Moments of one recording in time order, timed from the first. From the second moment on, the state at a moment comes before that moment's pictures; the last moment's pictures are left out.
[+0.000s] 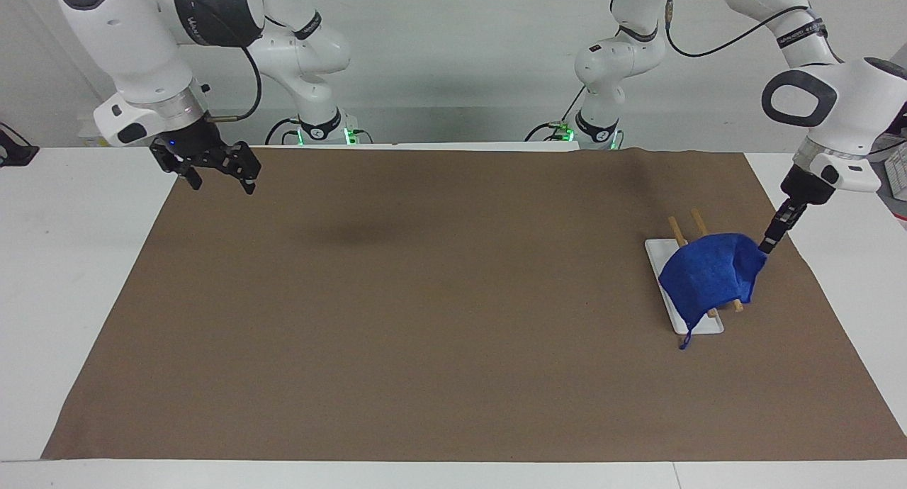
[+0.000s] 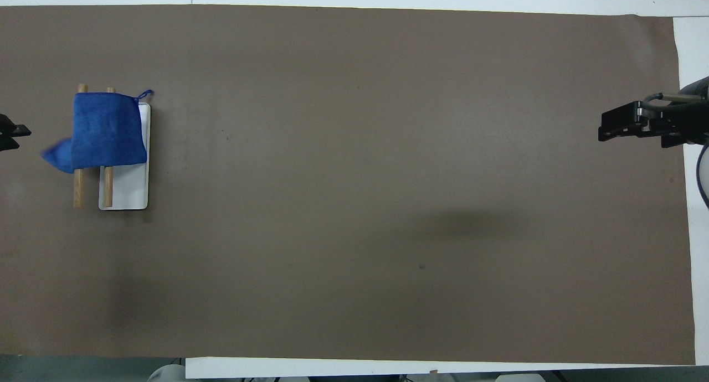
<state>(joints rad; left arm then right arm) 0.27 -0.06 -0.03 -2.13 -0.29 2.34 -0.17 0.09 -0.03 -0.11 -1.68 -0.01 1.63 0.11</state>
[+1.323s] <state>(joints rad) 0.03 -0.04 -0.11 -1.60 -0.07 1.41 -0.15 0.09 -0.03 -0.11 -1.68 -0.01 1.63 0.11</state>
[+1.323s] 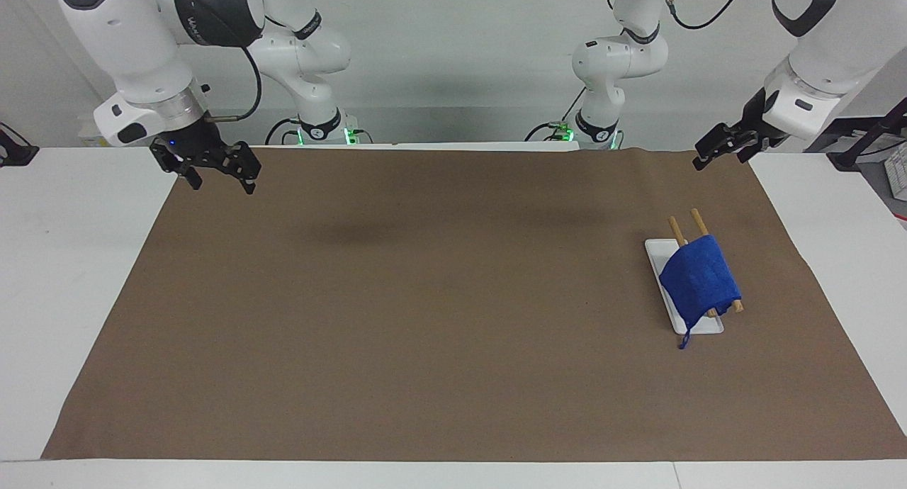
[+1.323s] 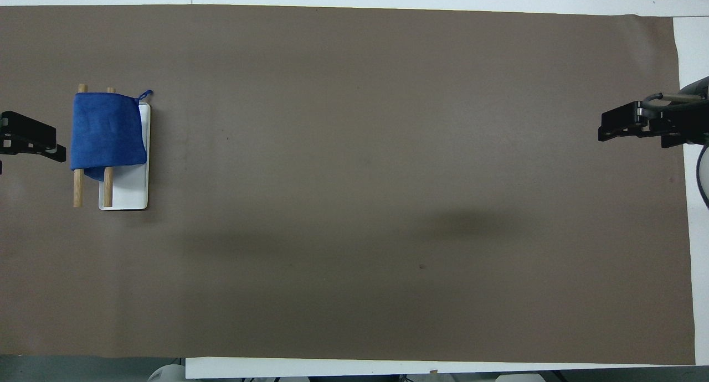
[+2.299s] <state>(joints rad) 0.00 -0.02 -0.09 -1.64 -0.06 1.45 -0.12 0.09 -0.03 -0.11 -1.68 -0.01 1.63 0.11</state>
